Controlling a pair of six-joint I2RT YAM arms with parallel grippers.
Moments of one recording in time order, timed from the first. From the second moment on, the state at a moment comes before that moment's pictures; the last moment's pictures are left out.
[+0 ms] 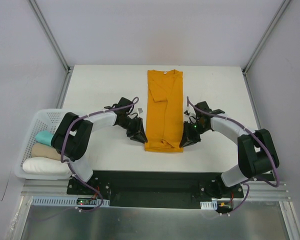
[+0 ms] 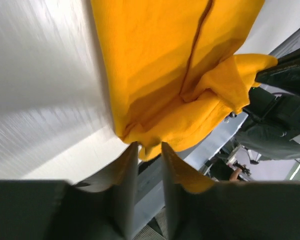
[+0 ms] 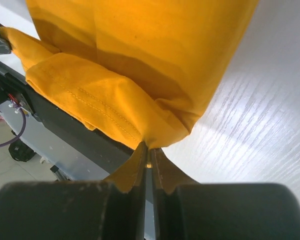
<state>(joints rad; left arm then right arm) -0.47 1.72 0.94 -0.44 0.74 -0.61 0.36 1.51 0.87 -0.72 -0.55 0.32</state>
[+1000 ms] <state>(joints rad) -0.63 1.46 0.80 -0.37 0.70 0.23 0.50 1.54 1.03 -0.82 -0.60 -0.28</state>
